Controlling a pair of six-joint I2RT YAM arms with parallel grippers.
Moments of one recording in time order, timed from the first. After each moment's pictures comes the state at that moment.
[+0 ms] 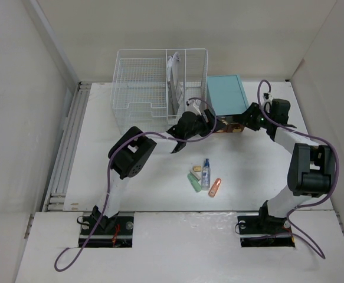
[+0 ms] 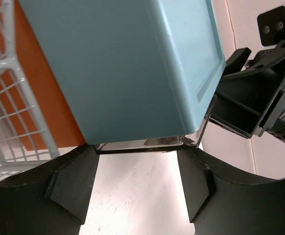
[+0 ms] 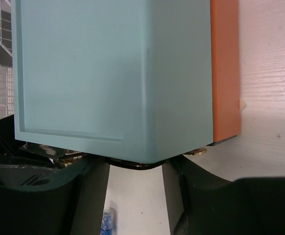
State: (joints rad) left arm -0.76 2.18 1.32 0.66 0.17 -1.00; right arm -0.12 1.62 0.95 0.08 -0.57 0.45
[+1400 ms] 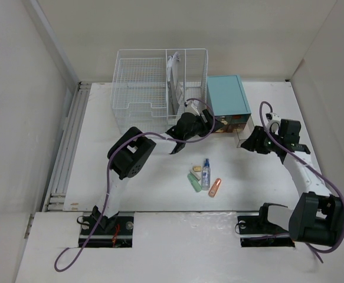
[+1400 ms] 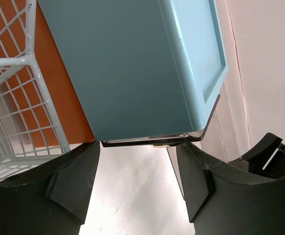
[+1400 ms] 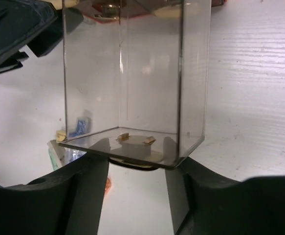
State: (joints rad) left arm -0.76 2.16 1.28 0.68 0.14 -1.02; right arm -0.17 1.16 0.73 -0.37 -0.56 0.15
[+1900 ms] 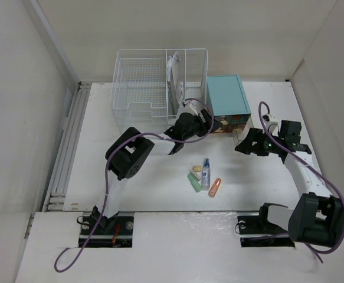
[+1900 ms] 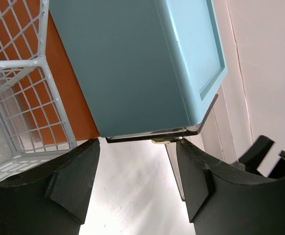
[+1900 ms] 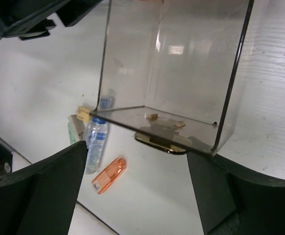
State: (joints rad) left arm -0.76 2.14 1.25 0.69 0.13 -1.01; right arm -0.18 1.17 0.73 -0.44 -0.70 0.06
